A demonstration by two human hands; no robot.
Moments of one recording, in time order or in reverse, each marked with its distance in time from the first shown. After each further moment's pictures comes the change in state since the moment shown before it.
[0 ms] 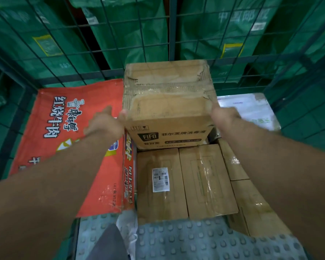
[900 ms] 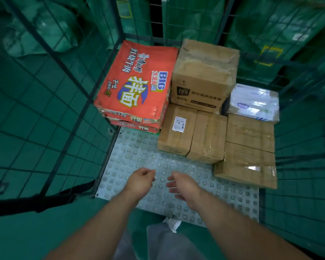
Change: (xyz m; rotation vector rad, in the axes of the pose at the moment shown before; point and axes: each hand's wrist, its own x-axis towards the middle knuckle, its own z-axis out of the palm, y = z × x) left_hand -0.490 -0.144 -0.006 -0.730 -0.386 -0.461; right_hand -0.408 0.249 -0.051 -0.136 -0.815 0.213
